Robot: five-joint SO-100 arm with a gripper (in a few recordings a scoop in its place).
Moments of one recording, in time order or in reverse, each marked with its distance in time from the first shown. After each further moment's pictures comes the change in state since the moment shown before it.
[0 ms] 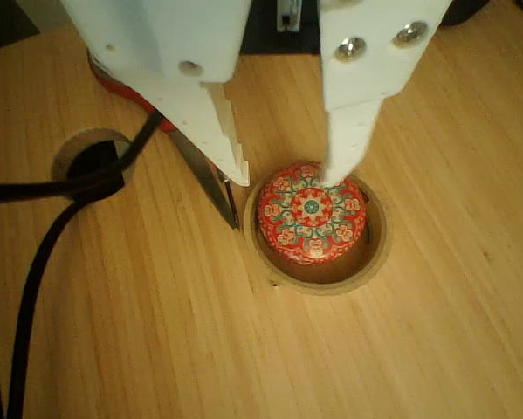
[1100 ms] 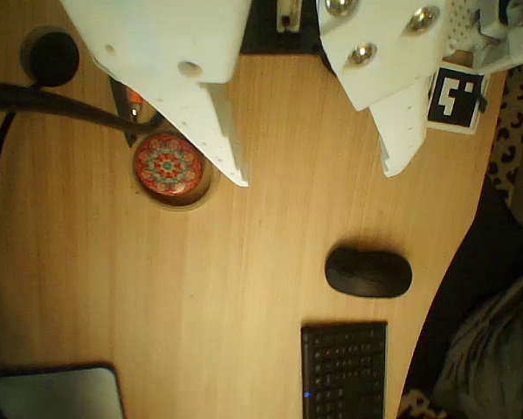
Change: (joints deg) arm -34.3 9.9 -40.0 21.9 11.0
